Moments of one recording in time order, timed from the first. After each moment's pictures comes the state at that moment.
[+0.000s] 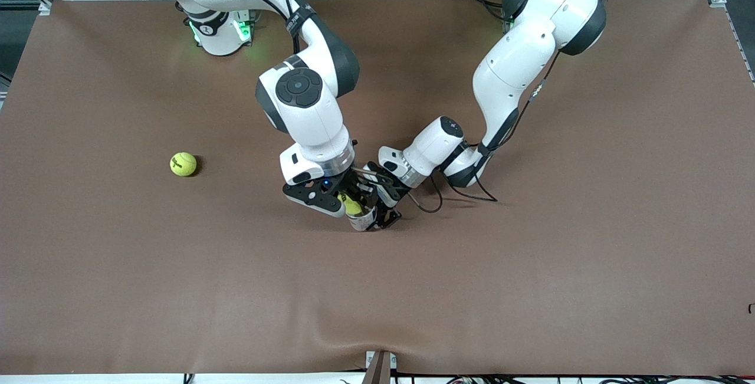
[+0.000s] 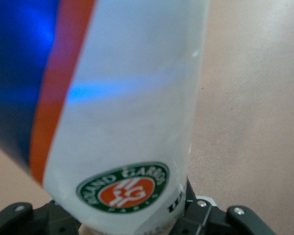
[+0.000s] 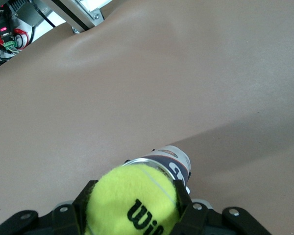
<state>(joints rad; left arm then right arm) -0.46 1.09 -0.29 -1.54 0.31 3.50 0.17 0.70 0.61 -0.08 -1.33 0.02 2.23 1.05</state>
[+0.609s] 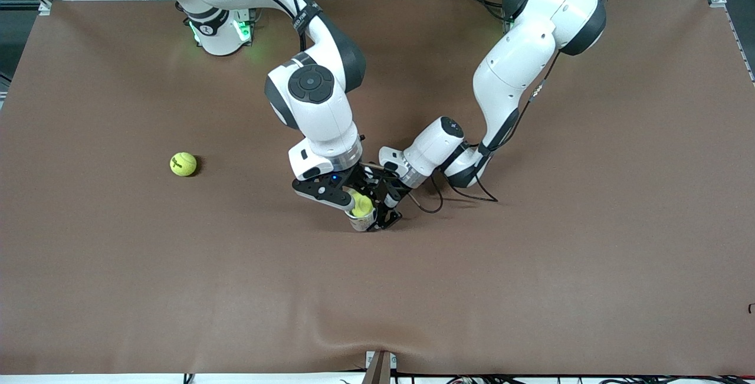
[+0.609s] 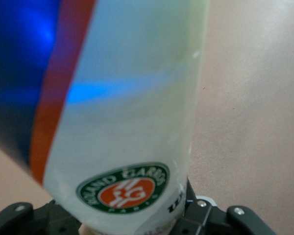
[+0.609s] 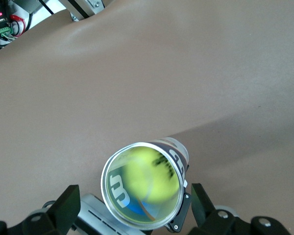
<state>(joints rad) -0.46 1.09 -0.28 -1.54 0.31 3.50 0.17 0.72 0.61 -0.09 -1.35 0.01 2.24 1.05</state>
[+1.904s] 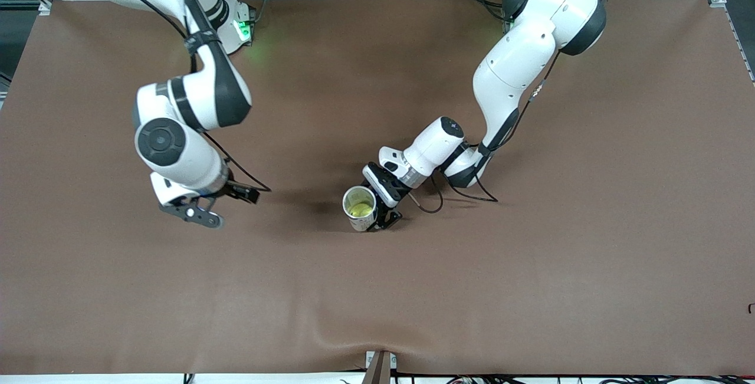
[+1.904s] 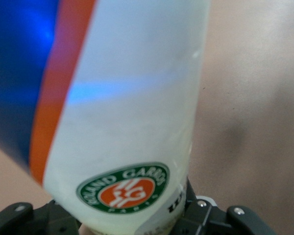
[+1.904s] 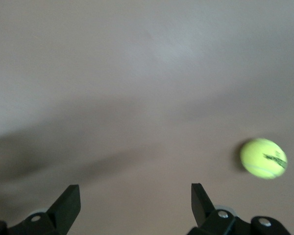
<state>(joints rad) -0.46 1.09 -0.28 -1.54 0.31 3.50 0.17 0.39 0.33 -0.12 -1.80 -0.02 1.97 0.59</state>
